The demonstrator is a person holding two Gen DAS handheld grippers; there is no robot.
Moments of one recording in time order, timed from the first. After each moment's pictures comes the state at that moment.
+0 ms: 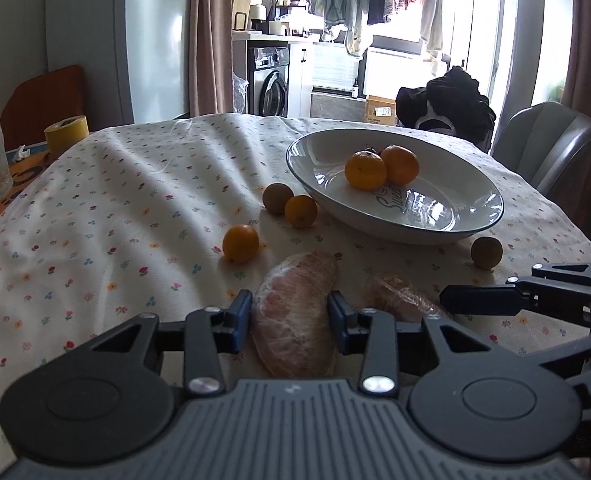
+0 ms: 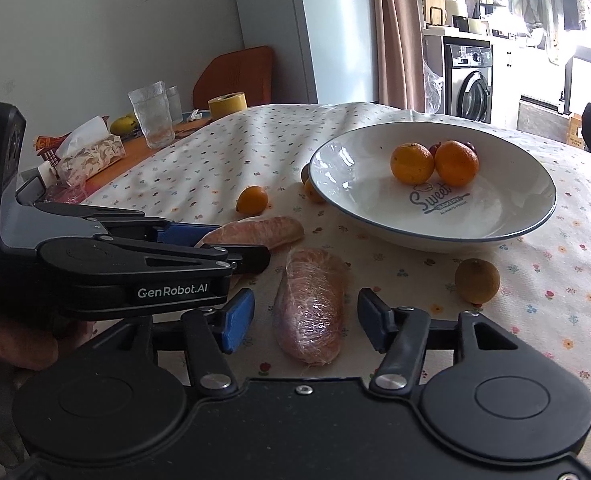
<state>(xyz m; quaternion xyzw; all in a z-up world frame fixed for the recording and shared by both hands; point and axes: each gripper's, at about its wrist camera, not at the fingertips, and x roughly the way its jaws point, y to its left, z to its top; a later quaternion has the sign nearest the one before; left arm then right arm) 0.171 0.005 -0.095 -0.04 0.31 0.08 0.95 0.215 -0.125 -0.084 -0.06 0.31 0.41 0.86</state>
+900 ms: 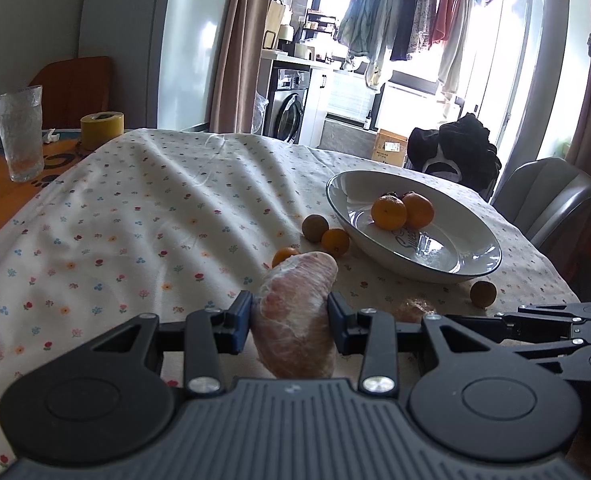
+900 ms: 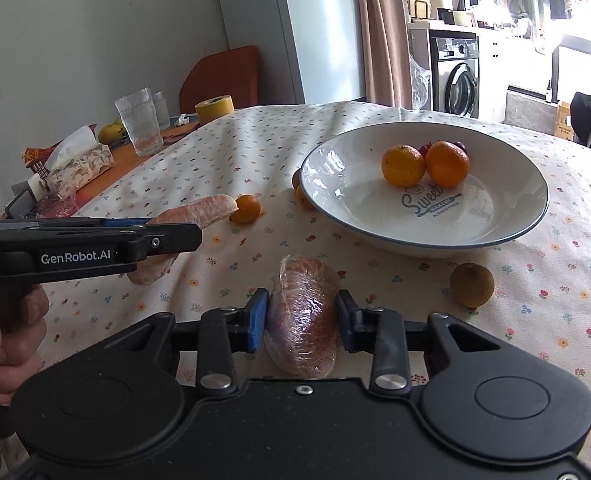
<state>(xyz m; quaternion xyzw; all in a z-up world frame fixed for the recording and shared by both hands) 0.139 0.038 -0.072 -0.10 0.27 0.09 0.95 0.217 -0.124 -0.076 -0.05 0.32 0.39 0.86</state>
